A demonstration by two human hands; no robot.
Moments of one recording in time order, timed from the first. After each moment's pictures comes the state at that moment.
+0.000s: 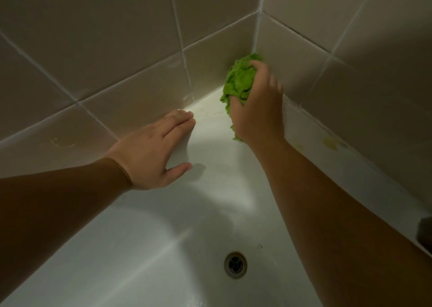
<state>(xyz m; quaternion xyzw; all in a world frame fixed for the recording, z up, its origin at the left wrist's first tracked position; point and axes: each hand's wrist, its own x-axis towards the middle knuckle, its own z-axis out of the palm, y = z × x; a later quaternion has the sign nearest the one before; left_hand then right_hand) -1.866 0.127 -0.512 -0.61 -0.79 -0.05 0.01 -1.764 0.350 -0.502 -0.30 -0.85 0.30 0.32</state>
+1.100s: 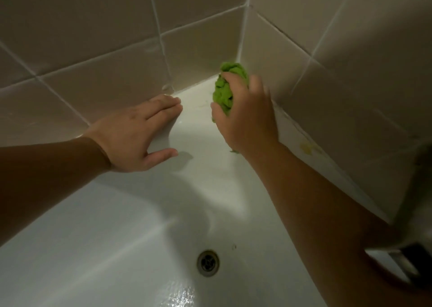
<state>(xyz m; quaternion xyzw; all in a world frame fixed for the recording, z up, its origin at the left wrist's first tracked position) -1.862 0.148 -0.511 -0.60 -0.79 -0.07 0.04 -1.730 0.371 -0.503 -0.20 -0.93 0.17 0.24</state>
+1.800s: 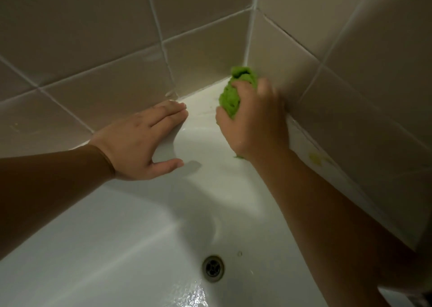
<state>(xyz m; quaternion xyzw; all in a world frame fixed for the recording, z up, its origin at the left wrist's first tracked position) -1.860 0.152 -0.510 -0.60 -0.80 -0.07 0.03 -1.739 0.381 -0.504 -0.22 -0.93 0.15 0.24</state>
